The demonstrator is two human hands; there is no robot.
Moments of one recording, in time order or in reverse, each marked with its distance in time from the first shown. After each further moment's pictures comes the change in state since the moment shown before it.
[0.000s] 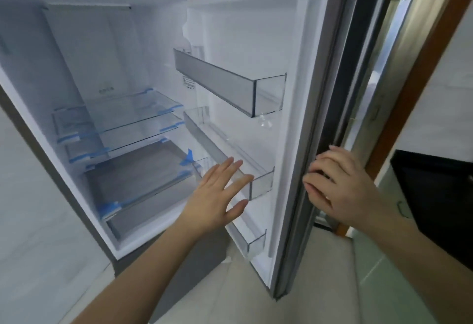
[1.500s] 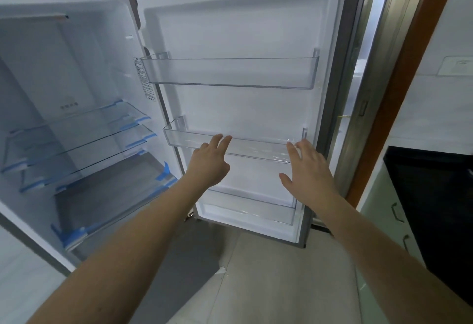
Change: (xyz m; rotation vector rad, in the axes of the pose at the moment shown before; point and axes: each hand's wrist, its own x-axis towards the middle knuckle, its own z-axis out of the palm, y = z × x) left_hand 0.181 -0.019 0.085 0.113 -0.348 -0.440; right_hand -0.018 0.102 0.104 0.052 -0.568 0.753
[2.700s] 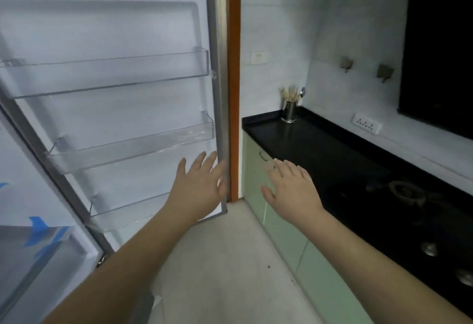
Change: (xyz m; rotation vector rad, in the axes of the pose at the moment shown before) left_hand -0.127 0.033 -0.039 -0.133 -0.010 0.807; right_hand -0.211 -0.114 -0.071 -0.253 -0.104 0.647
